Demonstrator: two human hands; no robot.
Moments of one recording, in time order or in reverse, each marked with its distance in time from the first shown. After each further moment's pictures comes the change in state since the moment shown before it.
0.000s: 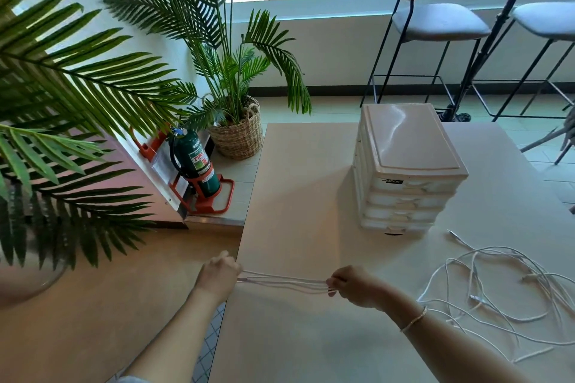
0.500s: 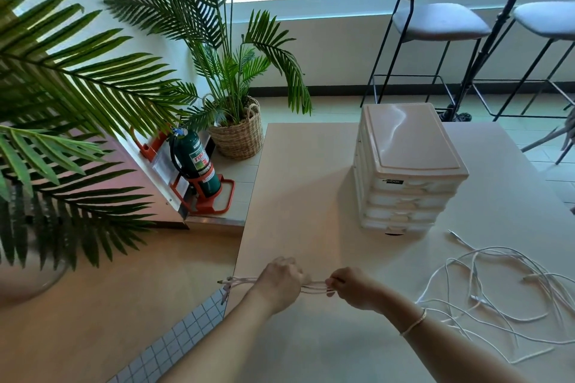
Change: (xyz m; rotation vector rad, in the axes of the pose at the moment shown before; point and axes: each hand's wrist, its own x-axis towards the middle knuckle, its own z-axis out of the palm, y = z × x) left_hand 0.005 0.096 -0.025 0.049 0.023 0.441; right_hand 0.002 0.001 0.005 -0.034 0.023 -0.033
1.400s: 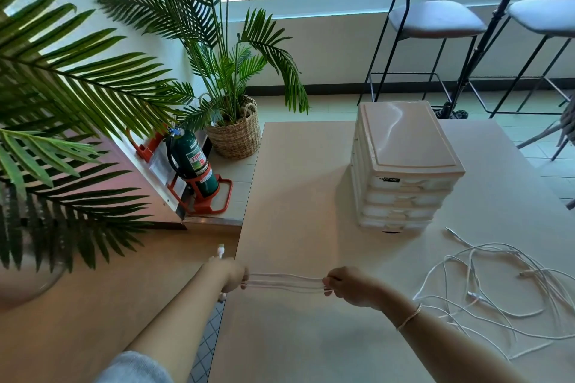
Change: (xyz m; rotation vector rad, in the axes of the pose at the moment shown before) left_hand -0.016 -0.081 -0.004 -0.209 -0.677 -0.430; right_hand 0.002 0.001 -0.001 0.024 -0.053 0.060
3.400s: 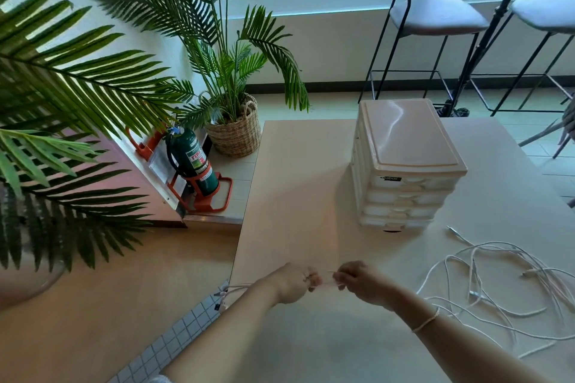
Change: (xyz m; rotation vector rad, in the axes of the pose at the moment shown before) left_hand -0.010 0.099 0.007 -0.541 0.225 0.436; right_hand -0.003 0.014 -0.006 0.192 0.109 -0.055
